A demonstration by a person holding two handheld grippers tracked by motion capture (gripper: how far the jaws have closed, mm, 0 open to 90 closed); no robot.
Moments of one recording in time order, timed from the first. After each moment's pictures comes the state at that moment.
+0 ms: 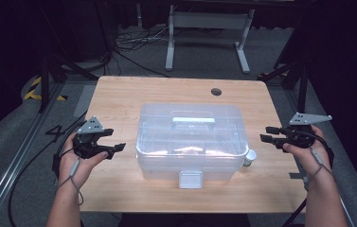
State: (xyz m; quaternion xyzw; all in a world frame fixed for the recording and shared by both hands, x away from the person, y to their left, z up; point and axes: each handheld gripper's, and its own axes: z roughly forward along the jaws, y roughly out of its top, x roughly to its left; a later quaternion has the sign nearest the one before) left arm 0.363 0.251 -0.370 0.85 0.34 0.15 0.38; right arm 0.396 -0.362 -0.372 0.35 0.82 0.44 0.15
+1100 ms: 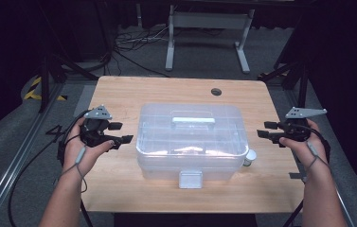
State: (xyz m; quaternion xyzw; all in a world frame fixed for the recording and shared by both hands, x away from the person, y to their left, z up) left arm 0.380 0.224 -0.331 0.85 0.34 0.10 0.40; right arm 0.414 -0.356 -0.372 0.37 0.81 0.43 0.13
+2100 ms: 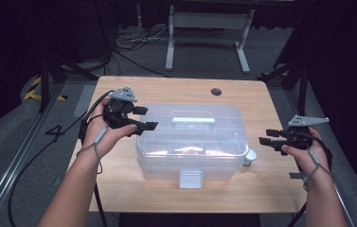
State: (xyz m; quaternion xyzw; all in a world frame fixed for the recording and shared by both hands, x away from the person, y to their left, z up) left arm 0.403 0.164 -0.288 0.86 0.26 0.07 0.43; right arm 0.397 -0.365 -0.387 0.38 0.81 0.43 0.12
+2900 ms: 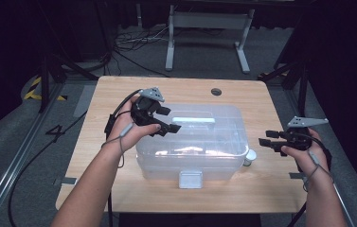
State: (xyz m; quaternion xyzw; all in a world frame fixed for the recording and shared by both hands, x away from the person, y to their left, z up) left arm 0.422 0.108 -0.301 0.88 0.22 0.03 0.42; right arm 0.397 -0.365 -0.391 0.39 0.81 0.43 0.11
